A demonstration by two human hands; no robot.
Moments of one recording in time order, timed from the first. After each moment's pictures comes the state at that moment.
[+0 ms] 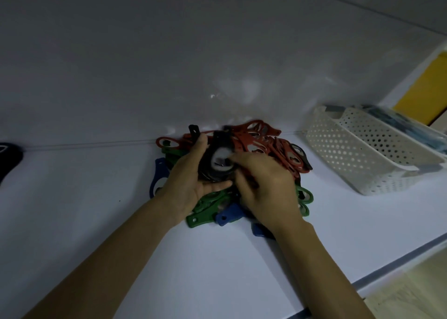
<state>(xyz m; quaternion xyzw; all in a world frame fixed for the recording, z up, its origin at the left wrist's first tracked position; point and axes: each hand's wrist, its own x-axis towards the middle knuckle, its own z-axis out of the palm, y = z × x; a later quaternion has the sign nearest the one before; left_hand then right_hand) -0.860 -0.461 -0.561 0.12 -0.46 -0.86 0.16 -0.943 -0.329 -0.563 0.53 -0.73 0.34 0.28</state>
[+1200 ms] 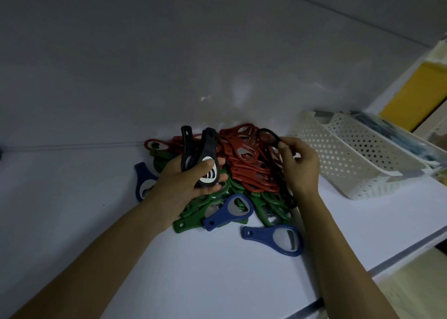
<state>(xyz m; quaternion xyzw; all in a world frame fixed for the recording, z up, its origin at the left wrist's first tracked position) -0.864 -0.458 -0.568 0.12 -0.52 -0.82 0.20 -1.040 -0.304 -0.565 0.25 -0.80 0.52 0.17</state>
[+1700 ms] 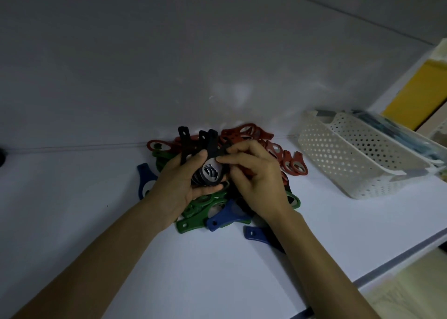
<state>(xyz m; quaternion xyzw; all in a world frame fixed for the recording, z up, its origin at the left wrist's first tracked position) -0.862 -0.463 -0.563 0.14 -0.45 -0.86 0.18 -0.966 -0.338 -0.562 0.53 -0.71 0.43 0.17</state>
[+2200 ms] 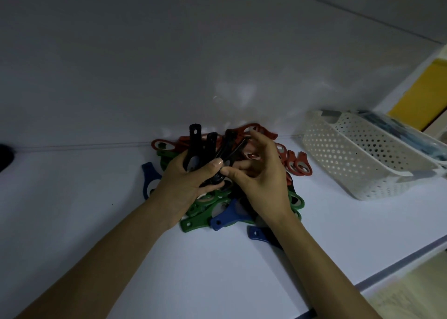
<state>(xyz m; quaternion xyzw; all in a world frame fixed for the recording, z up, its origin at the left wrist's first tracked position) -0.860 -0.463 -0.569 0.12 -0.50 -0.83 0.20 -0.958 -0.340 -0.567 0.41 -0.70 0.58 0.03</state>
